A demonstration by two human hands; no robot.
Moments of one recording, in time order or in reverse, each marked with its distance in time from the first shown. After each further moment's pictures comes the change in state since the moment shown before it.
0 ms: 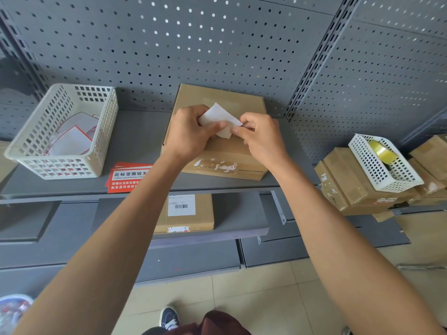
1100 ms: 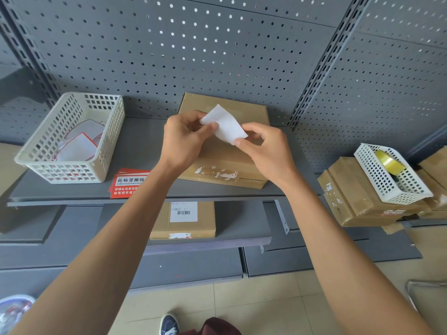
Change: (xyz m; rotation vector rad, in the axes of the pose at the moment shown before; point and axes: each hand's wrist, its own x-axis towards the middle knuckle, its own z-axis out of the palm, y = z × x) left_hand -0.005 0.002 -0.009 -0.174 0.083 -0.022; right_hand -0.029 -0.024 -0.025 0.149 -0.040 -0.063
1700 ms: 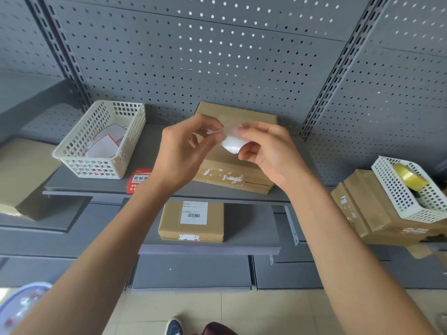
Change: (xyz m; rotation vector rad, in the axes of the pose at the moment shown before) left_hand -0.050 0.046 -0.021 0.218 0.033 0.315; right_hand -0.004 -0.047 -0.010 0.744 -0.145 0.324
